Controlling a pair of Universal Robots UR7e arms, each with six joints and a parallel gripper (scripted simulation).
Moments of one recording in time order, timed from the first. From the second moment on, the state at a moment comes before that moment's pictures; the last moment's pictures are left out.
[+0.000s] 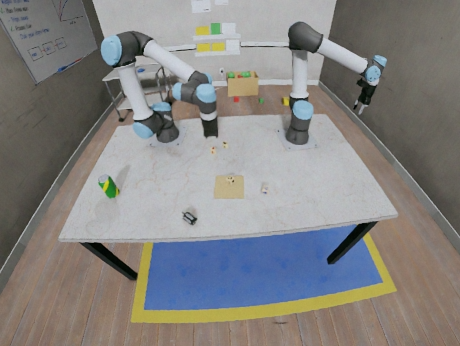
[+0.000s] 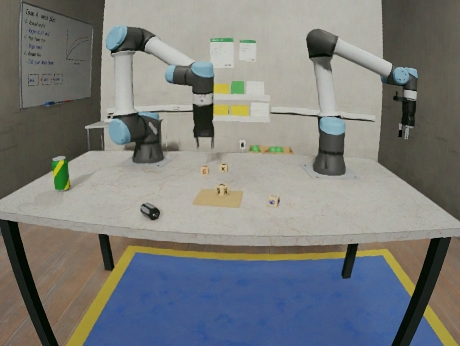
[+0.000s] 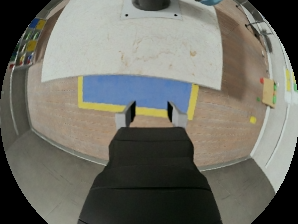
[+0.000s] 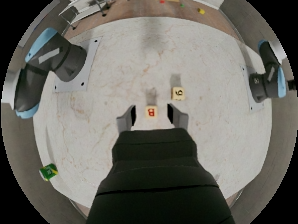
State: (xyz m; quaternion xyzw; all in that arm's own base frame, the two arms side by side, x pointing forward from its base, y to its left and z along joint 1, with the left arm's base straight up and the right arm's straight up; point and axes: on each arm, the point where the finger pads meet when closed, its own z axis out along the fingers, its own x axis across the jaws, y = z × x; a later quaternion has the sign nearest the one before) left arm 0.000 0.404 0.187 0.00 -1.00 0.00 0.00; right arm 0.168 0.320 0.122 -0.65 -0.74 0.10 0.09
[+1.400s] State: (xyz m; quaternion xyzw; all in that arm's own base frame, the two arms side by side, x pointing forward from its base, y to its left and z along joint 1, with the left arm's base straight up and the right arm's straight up) left arm 0.000 0.404 0.187 0.00 -1.00 0.00 0.00; right arm 0.166 0.320 0.154 -0.68 -0.74 0.00 0.00
